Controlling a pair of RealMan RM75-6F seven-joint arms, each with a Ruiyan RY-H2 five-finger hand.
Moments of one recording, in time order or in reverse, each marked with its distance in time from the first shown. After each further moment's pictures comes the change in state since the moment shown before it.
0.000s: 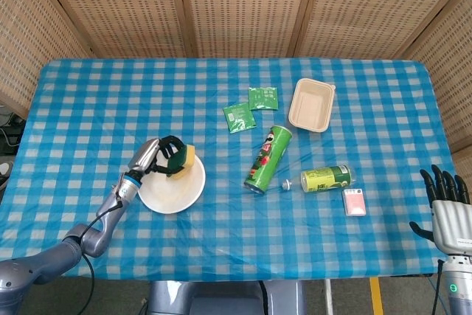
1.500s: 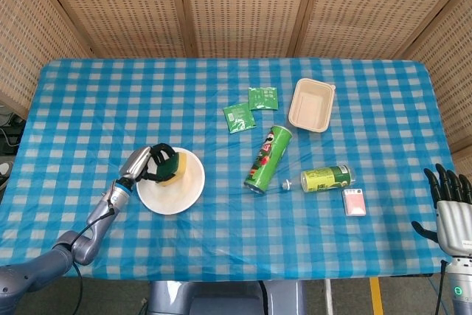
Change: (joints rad) left arm 0.055 0.011 0.070 0.034 0.038 0.044 -0.050; right arm -0.011 0.020 0.001 -0.016 -0.020 0.024 0.027
